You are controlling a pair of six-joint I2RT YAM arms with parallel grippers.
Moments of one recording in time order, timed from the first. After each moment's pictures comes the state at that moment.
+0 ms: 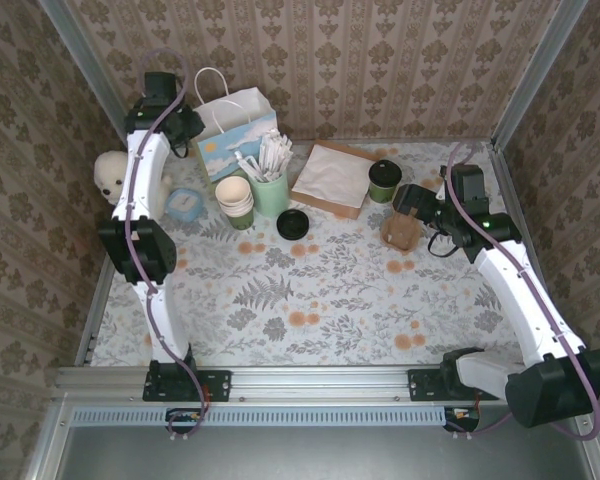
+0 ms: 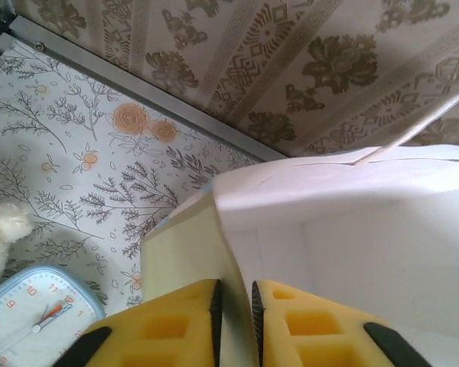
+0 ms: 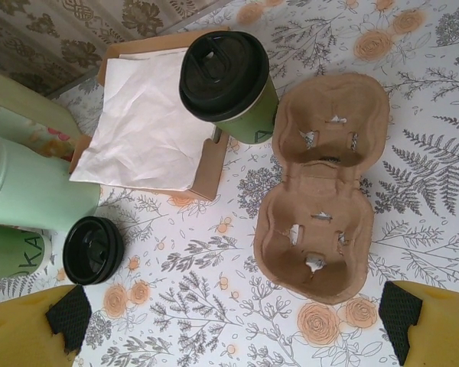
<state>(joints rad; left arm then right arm) -0.06 2.12 2.30 -0.92 0.03 -0.51 0.13 1.15 1.12 -0.68 -0.03 0.53</state>
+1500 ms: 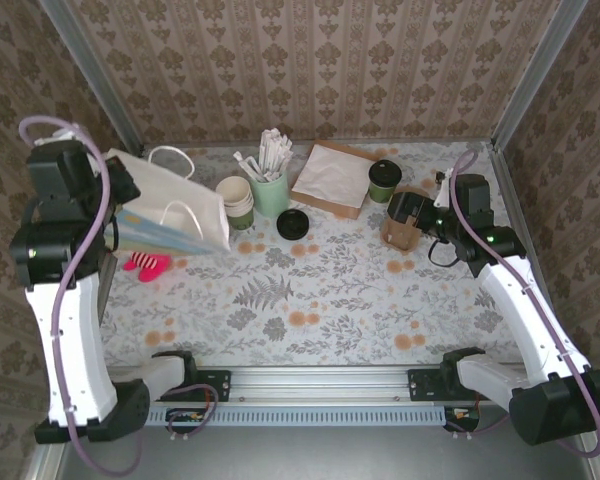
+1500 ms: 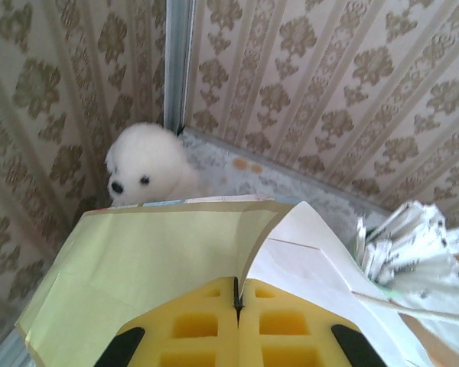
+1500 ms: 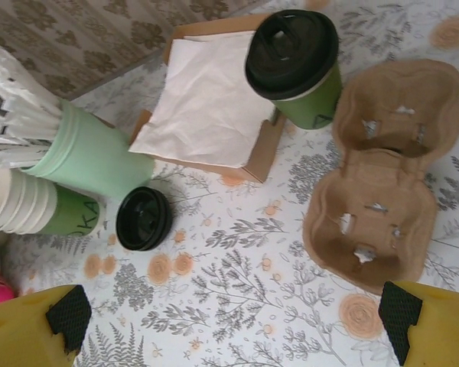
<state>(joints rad) -0.03 1.09 1.81 -1.19 -0.17 -0.35 0.14 1.07 1.04 -0.60 -0.19 0.50</state>
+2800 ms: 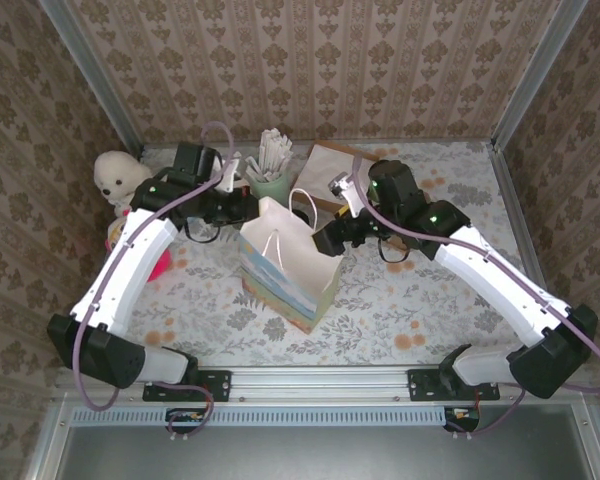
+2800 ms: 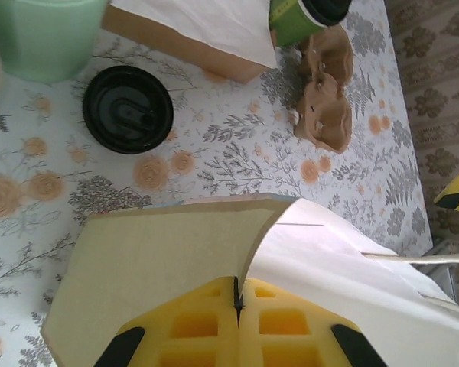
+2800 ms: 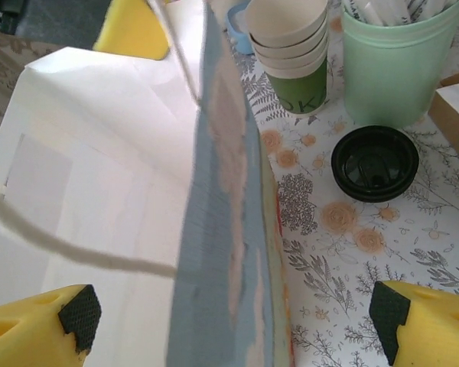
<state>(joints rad) -0.40 1.38 1.47 -0.99 0.48 -0.37 0.59 1.33 1.32 -0.68 -0.41 0.04</state>
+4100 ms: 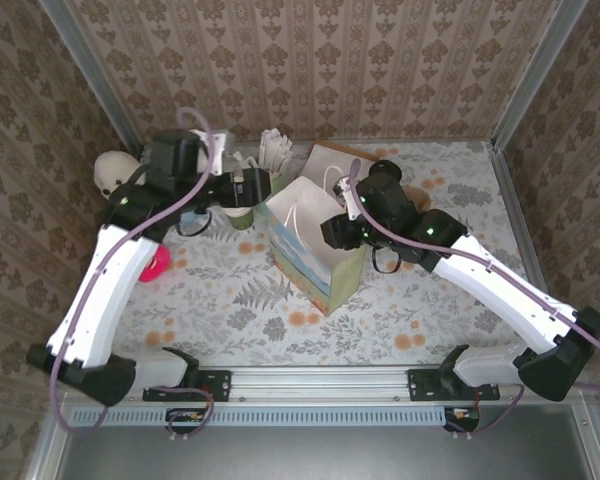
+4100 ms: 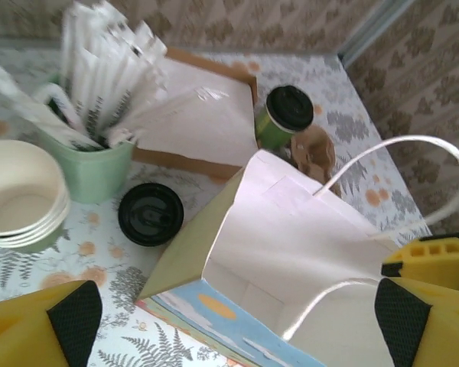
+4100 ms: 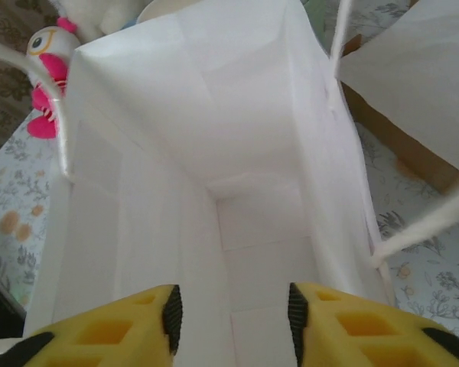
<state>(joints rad) -0.49 1.25 1.64 -0.98 0.22 -0.37 0.71 1.30 1.35 -0.74 -0.01 0.29</state>
